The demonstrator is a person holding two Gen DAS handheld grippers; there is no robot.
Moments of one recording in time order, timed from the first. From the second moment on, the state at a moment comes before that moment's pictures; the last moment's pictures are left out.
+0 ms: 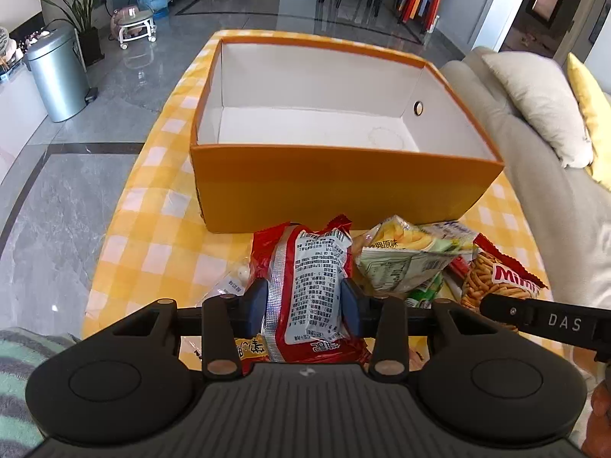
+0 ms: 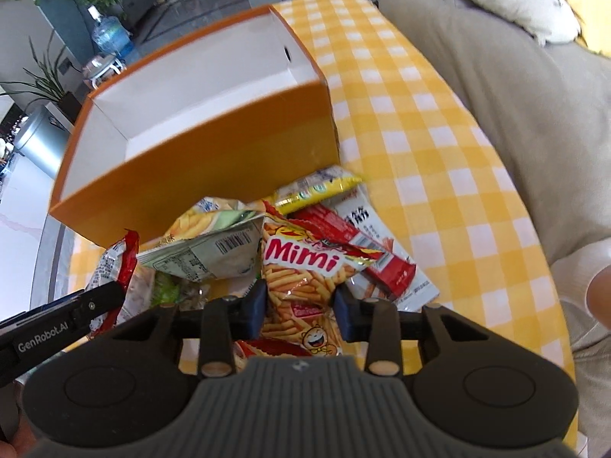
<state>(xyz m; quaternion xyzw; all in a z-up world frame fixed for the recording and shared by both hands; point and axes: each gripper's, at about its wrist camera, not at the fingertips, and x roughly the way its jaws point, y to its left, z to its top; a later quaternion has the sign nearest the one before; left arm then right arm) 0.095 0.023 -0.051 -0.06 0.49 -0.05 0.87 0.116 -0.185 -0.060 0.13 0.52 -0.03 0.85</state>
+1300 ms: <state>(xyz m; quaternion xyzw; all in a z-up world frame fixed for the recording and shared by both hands) 0.221 0.010 -0.015 0.08 0.47 -0.07 0.88 0.284 -0.135 -0.018 0.01 0.46 0.14 0.88</state>
